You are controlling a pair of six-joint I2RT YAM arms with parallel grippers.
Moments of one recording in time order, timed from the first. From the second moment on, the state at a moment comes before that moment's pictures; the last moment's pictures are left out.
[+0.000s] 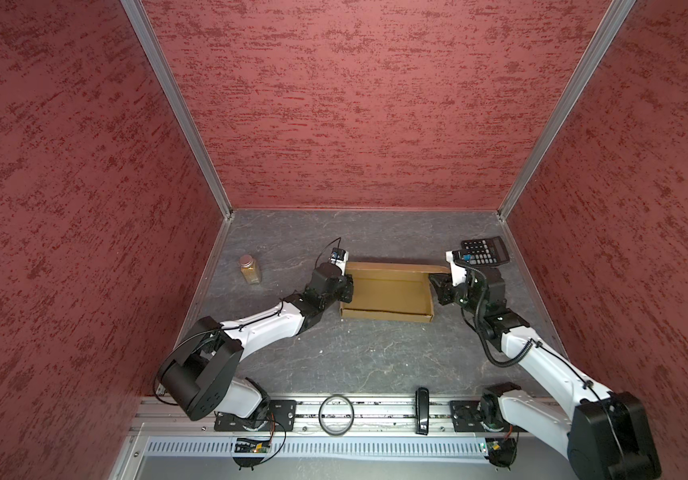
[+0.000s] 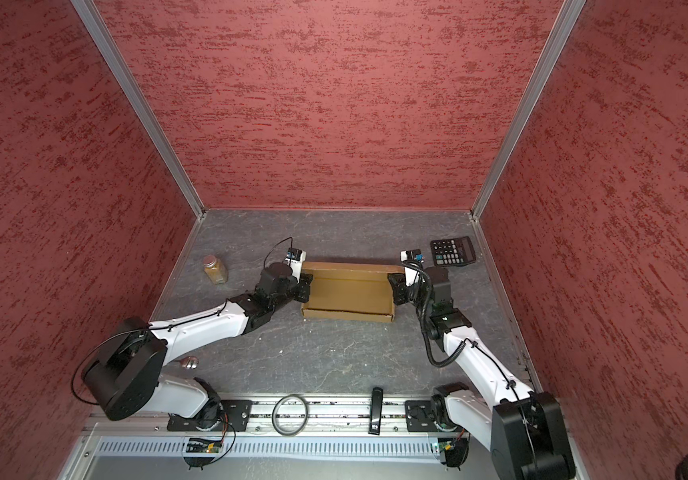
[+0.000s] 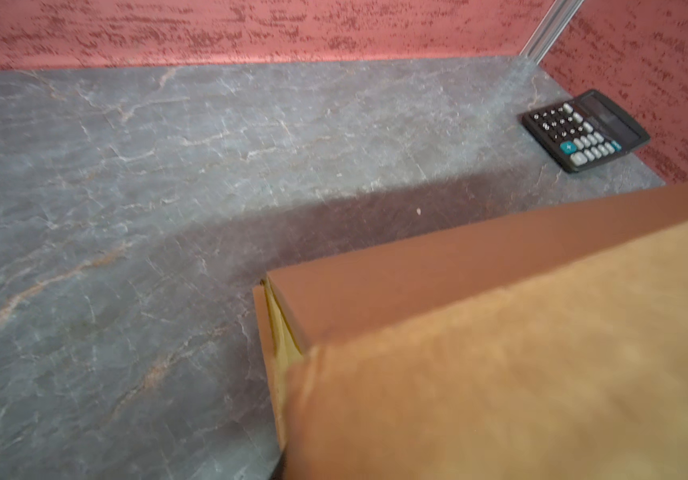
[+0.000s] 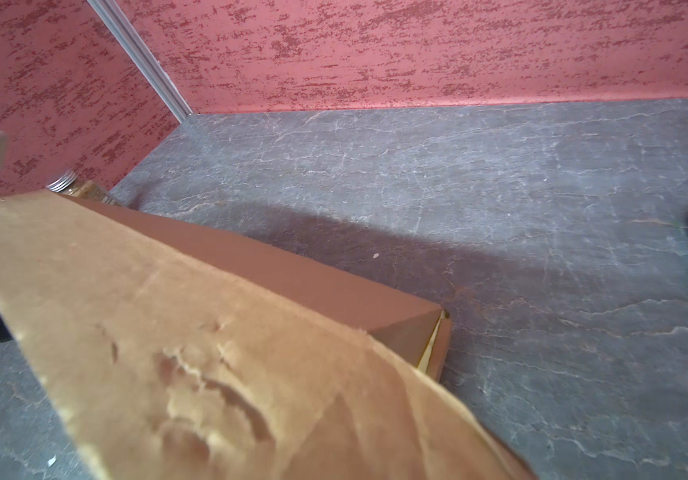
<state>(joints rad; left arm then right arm) -0.66 1.44 0.72 0.18 -0.12 -0.30 0.23 1.03 0.51 0.12 -0.33 0.20</state>
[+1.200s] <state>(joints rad) -0.71 1.42 0.66 0.20 -0.25 -0.32 0.24 0.57 0.34 -0.03 -0.38 0.39</state>
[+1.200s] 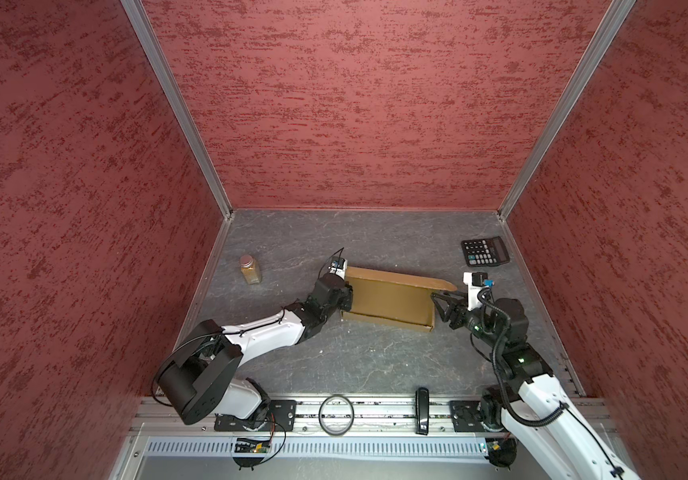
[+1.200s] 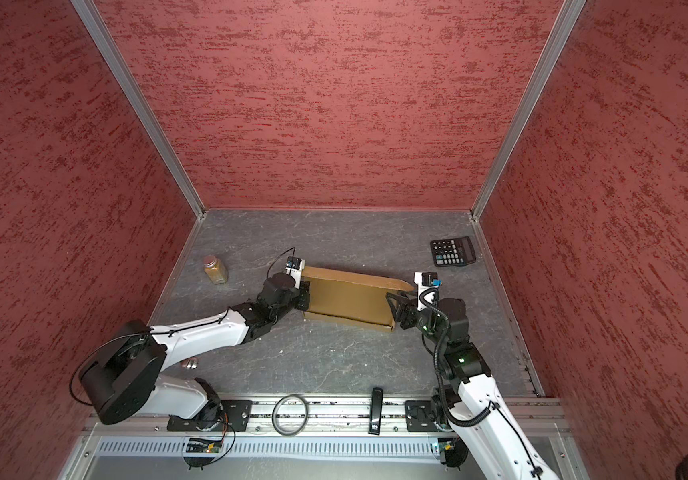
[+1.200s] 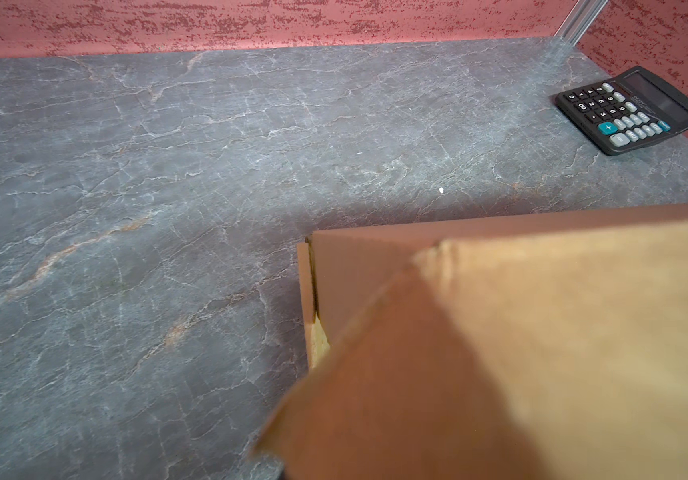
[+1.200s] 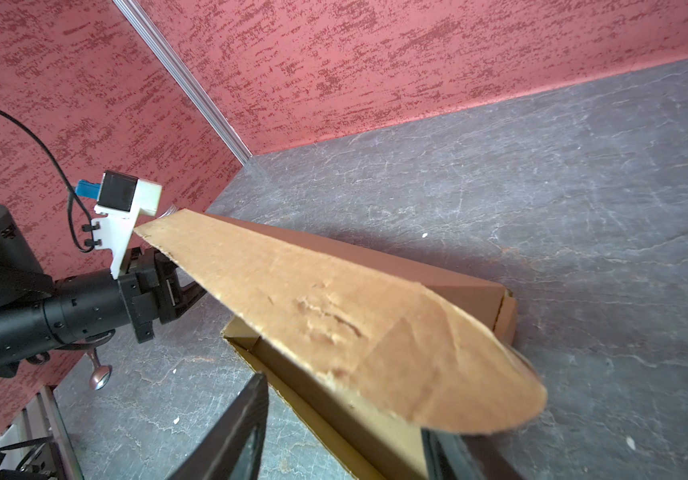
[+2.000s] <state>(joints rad) -0.72 1.47 0.66 0.20 -0.26 -0.32 0.24 0.40 0.33 -0.08 -0.35 0.39</state>
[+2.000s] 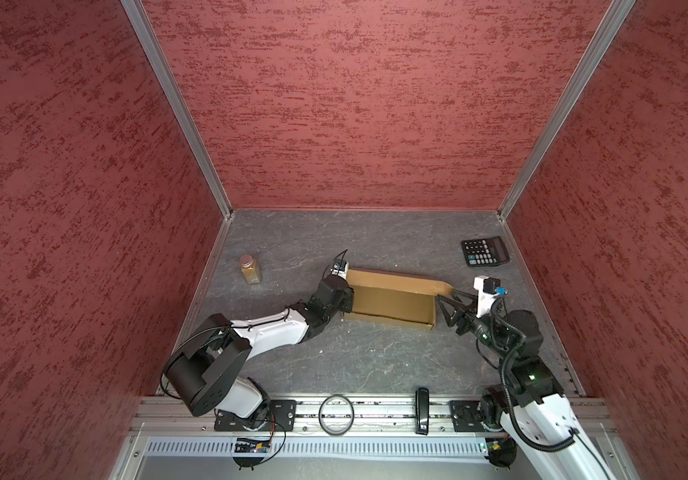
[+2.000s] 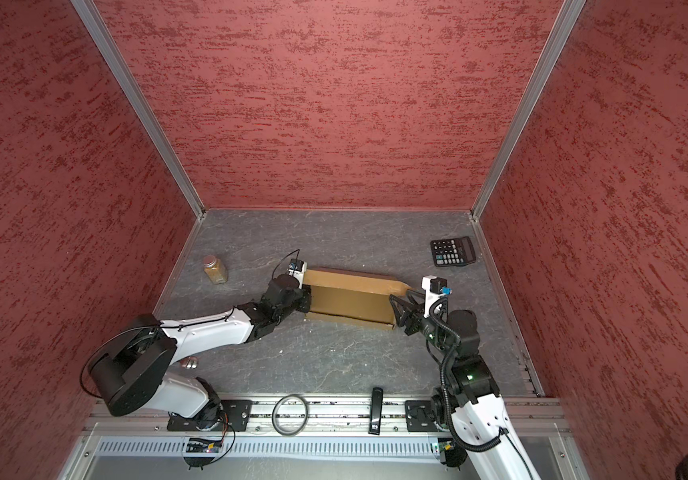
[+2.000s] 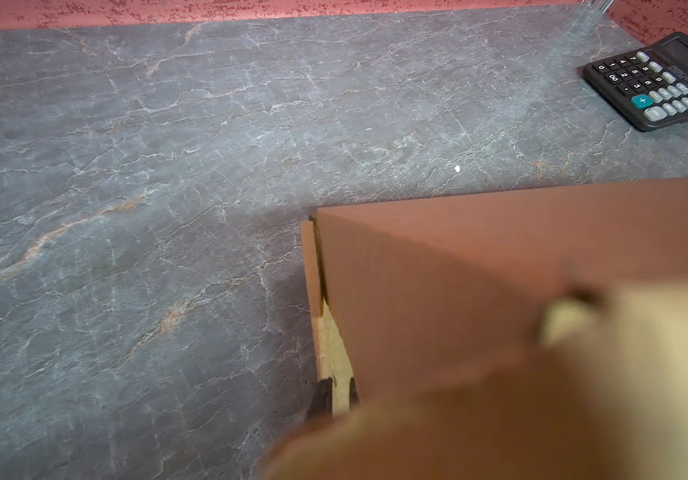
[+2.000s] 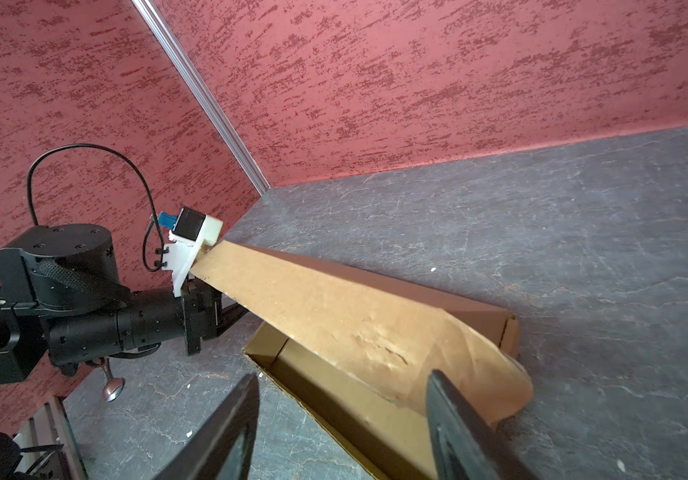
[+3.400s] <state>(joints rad) -0.76 1.40 0.60 0.24 -0.27 -0.34 0.40 1.03 0.77 -0.26 -0.28 0.50</state>
